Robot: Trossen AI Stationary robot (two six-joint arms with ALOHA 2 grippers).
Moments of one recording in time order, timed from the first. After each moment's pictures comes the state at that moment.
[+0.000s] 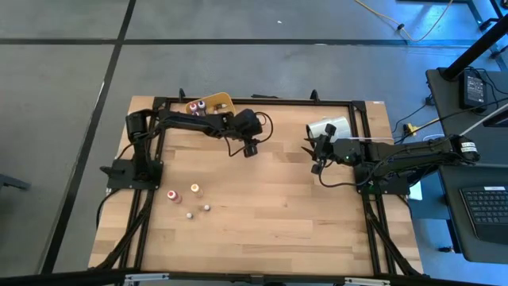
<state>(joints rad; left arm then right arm) 0.35 1.86 1.17 -0.15 -0.05 0.14 -0.02 0.86 0.42 -0.04 0.47 -0.22</state>
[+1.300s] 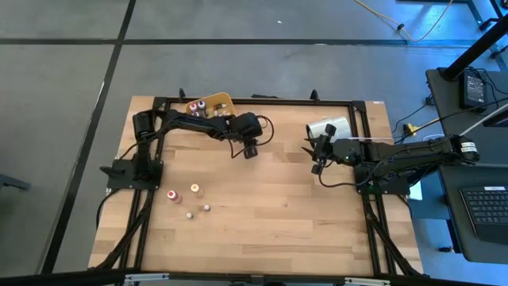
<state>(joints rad) 0.35 1.93 1.17 -0.14 -0.10 0.13 -0.02 0.86 0.42 -0.05 0.47 -0.22</state>
